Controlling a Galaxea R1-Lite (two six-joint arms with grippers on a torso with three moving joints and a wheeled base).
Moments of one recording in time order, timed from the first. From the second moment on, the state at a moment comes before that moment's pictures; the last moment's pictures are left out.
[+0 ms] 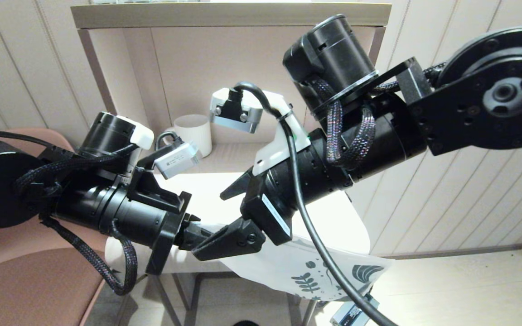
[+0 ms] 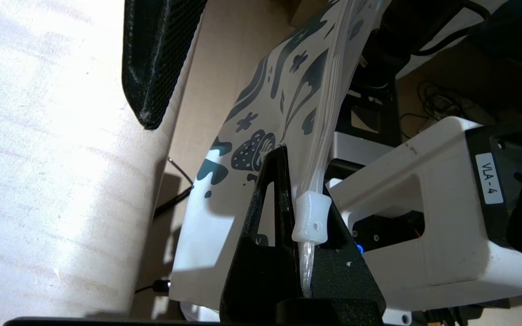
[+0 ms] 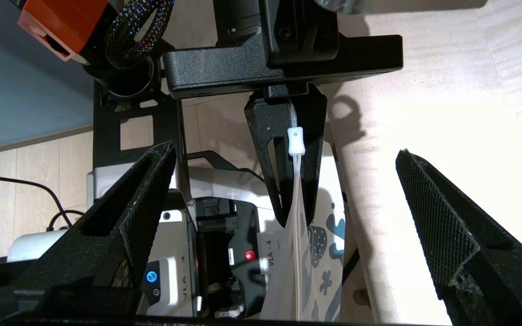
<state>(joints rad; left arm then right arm) -0.50 1.65 -1.12 0.23 -0.97 0.40 0.86 1.88 -1.90 0.62 0.51 -0.27</state>
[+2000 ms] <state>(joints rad) -0.50 1.65 -1.12 0.24 -0.97 0.40 0.86 1.91 -1.90 0.63 0.51 -0.33</state>
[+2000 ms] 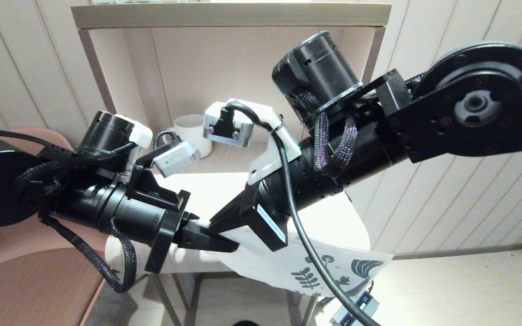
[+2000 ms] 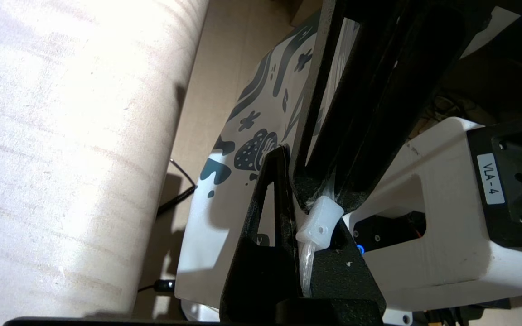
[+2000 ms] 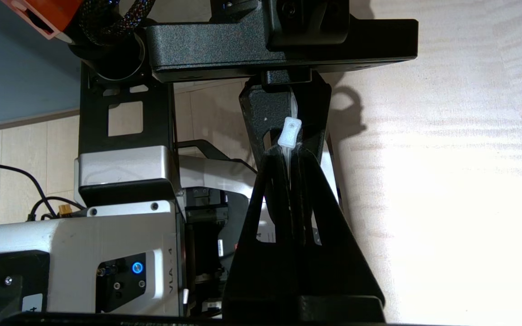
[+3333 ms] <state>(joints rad) -0.50 1.65 -1.12 0.23 -0.97 0.40 0.86 1.92 -1.90 0.62 0.49 -0.34</state>
